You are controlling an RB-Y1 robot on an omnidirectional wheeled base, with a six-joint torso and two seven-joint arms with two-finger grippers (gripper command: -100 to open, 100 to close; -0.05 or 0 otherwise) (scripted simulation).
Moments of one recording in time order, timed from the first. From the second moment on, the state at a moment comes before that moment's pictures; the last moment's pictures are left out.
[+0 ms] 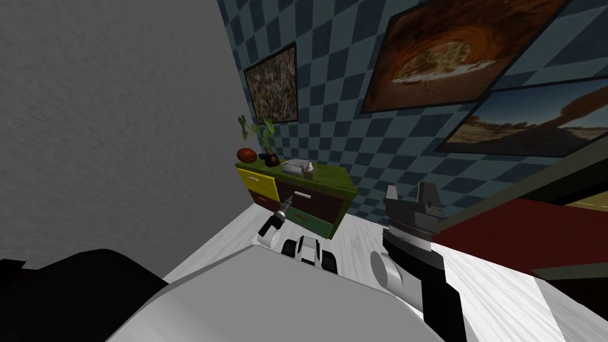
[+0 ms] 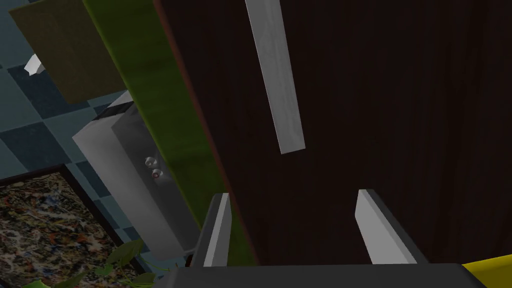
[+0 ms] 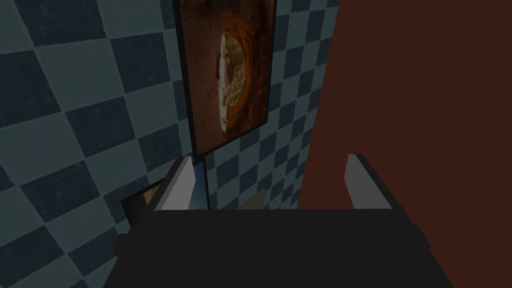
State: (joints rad) left arm 0.32 0.19 -0.22 -1.72 0.28 -0.10 -0.34; right arm 0.48 0.04 -0.06 -2.35 -0.03 -0.49 0.04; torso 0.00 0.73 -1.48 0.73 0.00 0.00
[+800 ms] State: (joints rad) left arm 0.31 0.19 -0.21 -1.71 0.28 -0.09 -0.34; right arm 0.48 0.04 -0.06 -2.35 -0.03 -0.49 0.04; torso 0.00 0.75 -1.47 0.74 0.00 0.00
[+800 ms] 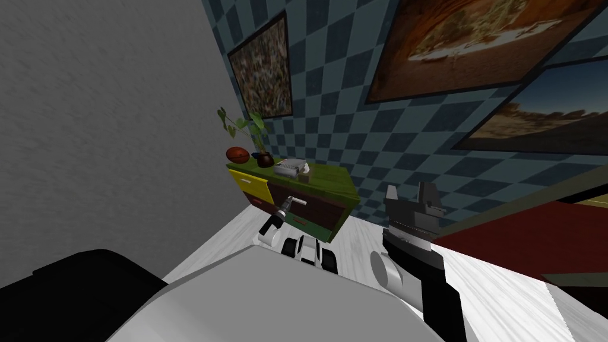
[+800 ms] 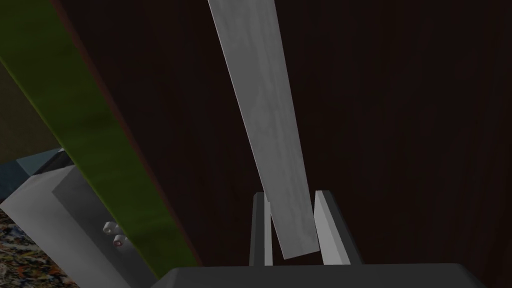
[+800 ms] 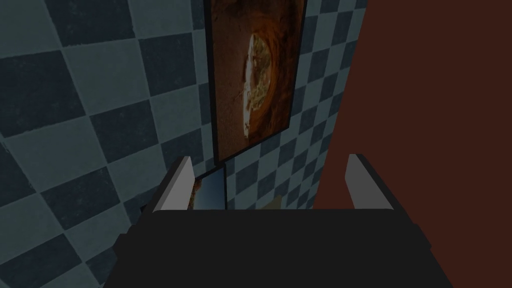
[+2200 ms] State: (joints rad) left arm 0.43 0.24 -0.24 -1.89 0.33 -0.01 -0.37; right arm 0.48 0.04 -0.06 -2.35 -0.03 -0.49 0.04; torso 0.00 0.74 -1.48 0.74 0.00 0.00
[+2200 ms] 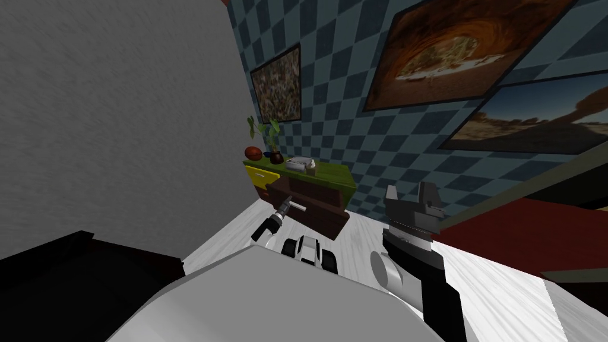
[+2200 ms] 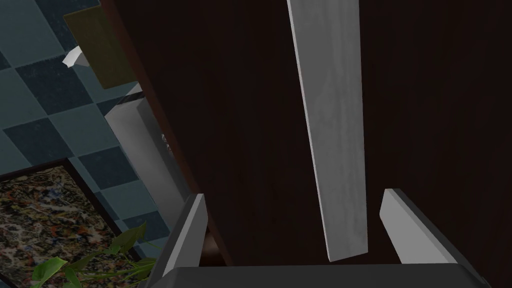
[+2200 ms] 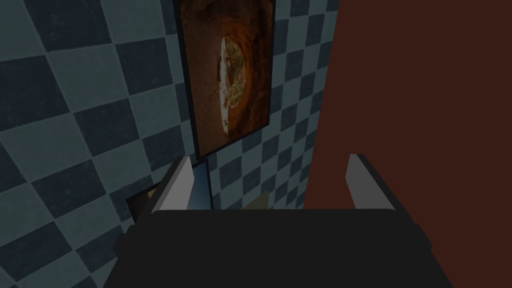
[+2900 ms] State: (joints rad) left arm 0.50 0.26 -0.24 -2.04 0.36 0.09 -0.40; right arm 0.48 0.04 -0.06 -2.35 -0.03 -0.49 0.04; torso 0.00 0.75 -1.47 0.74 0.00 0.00
